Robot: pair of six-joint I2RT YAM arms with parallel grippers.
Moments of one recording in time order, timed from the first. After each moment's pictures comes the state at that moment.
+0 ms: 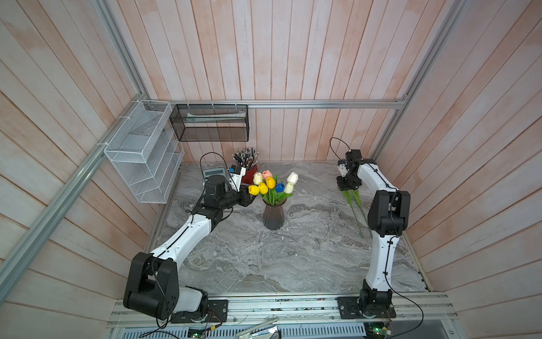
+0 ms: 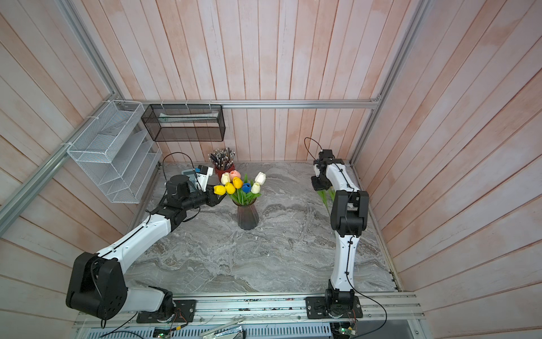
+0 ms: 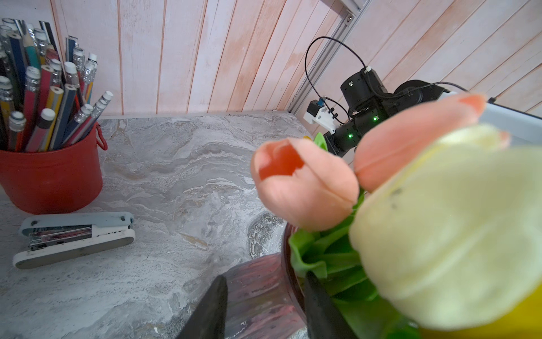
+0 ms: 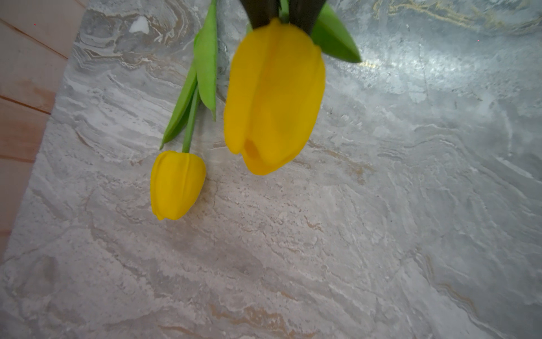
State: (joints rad) left arm -0.27 1.39 0.94 0.10 0.60 -0.27; right arm 0.02 2.24 1.95 -0.94 0.06 -0.19
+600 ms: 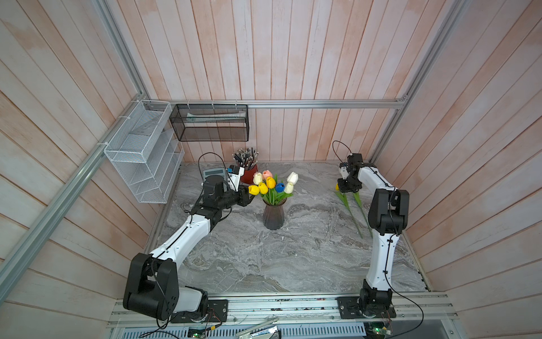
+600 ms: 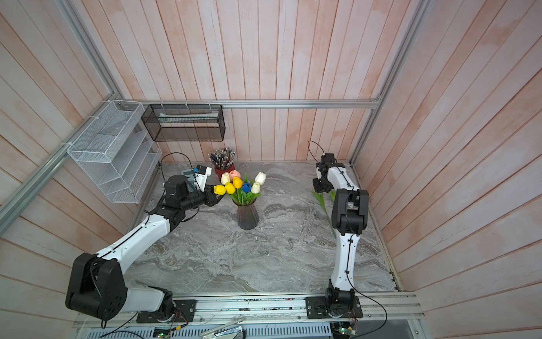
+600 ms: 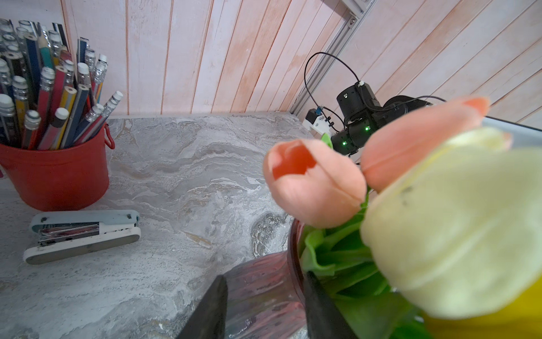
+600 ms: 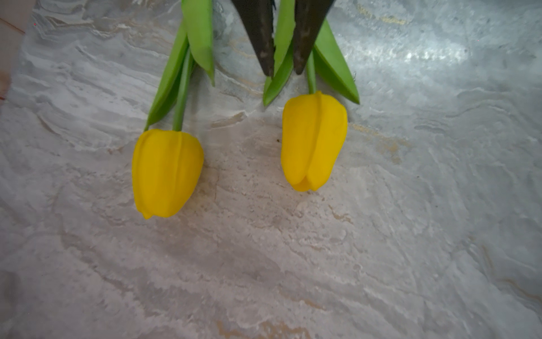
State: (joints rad) left arm -0.25 1.39 0.93 0.10 0.61 -0.27; right arm -0.01 2.26 1.89 -0.85 0.02 -0.16
